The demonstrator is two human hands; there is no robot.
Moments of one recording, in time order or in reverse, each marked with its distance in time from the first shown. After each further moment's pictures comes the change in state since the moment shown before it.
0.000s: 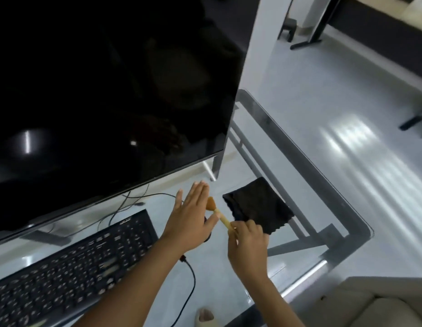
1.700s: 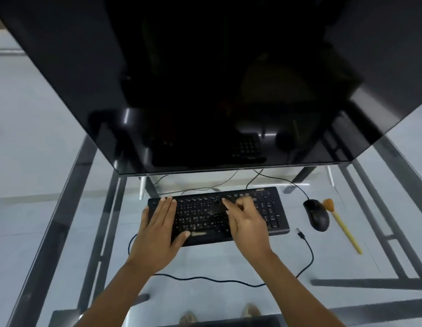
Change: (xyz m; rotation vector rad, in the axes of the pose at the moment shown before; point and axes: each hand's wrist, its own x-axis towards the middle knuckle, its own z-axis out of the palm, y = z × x) left_hand -0.323 -0.228 -0.043 0.125 0.220 -0.439; right_hand -0.108 -0.249 0.029 0.429 -0.201 -0.632
